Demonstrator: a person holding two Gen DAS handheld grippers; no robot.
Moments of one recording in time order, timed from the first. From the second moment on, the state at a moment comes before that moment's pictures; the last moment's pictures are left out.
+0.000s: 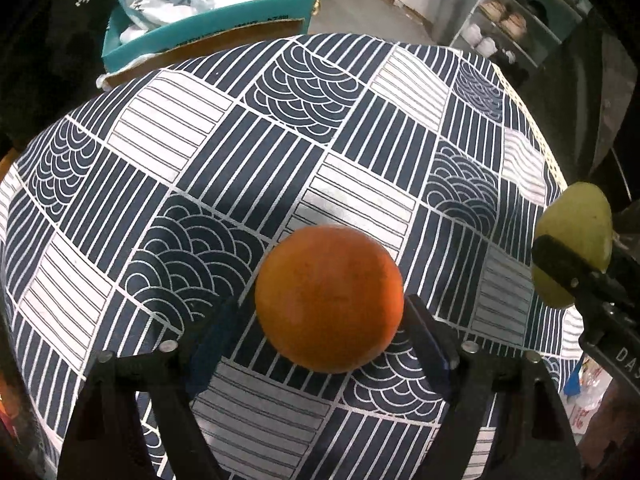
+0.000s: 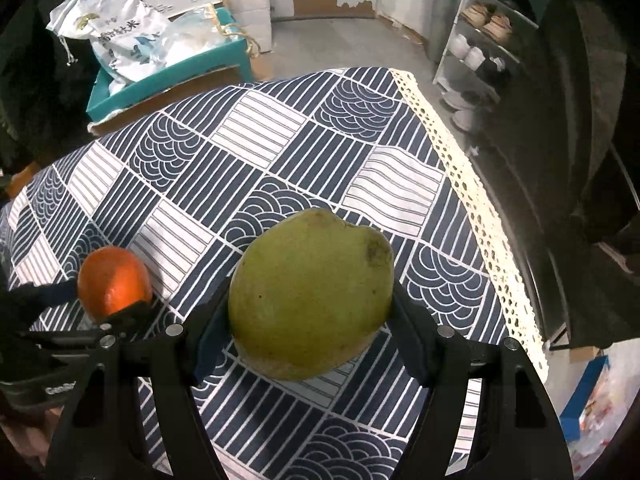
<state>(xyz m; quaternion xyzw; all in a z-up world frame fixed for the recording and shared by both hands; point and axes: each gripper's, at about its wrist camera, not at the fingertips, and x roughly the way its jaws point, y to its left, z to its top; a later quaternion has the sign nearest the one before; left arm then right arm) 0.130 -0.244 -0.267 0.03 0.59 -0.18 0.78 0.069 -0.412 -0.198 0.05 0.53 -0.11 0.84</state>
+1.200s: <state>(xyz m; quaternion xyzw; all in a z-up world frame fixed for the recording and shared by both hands) 0.109 -0.170 -0.150 0.01 0.48 -0.16 0.86 0.068 -0.350 -0.111 0.00 0.45 -0.06 0.89</state>
